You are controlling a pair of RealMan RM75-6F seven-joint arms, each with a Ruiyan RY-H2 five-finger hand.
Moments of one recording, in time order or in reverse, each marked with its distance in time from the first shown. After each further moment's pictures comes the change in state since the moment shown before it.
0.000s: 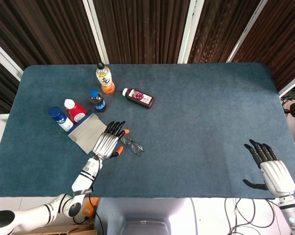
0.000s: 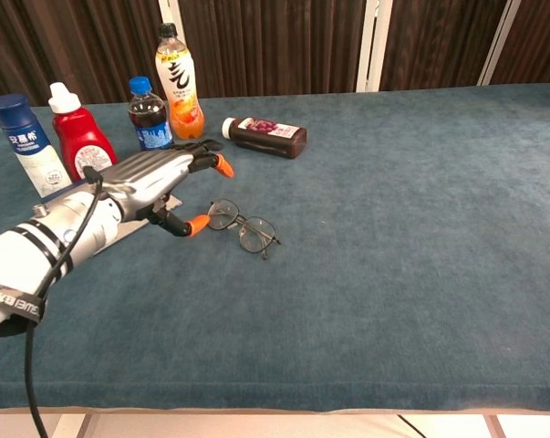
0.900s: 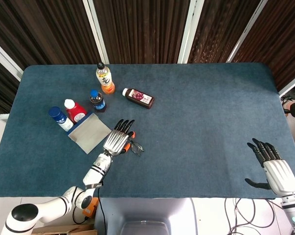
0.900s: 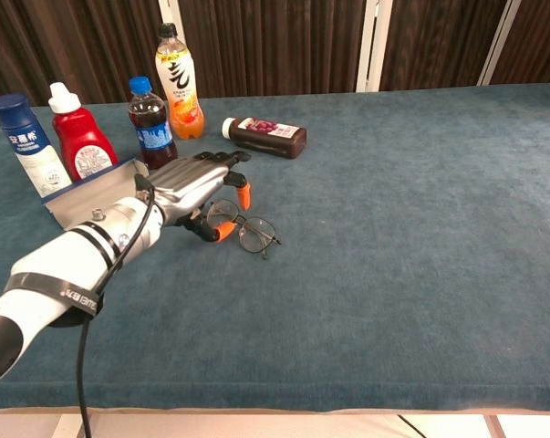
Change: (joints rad) left arm -0.124 -0.139 0.027 0.253 -0.021 -0.039 -0.030; right arm -0.003 0.012 0.006 0.004 0.003 0.005 0.034
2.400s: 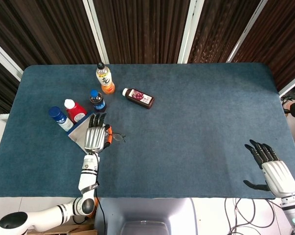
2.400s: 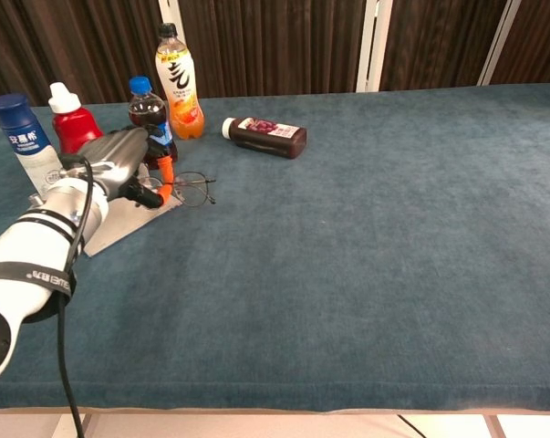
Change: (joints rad) left arm 0.132 0.032 -0.161 -0.286 -0.344 0.248 0.343; right arm 0.005 0.009 -0.013 0.004 -0.038 -0.001 0.031
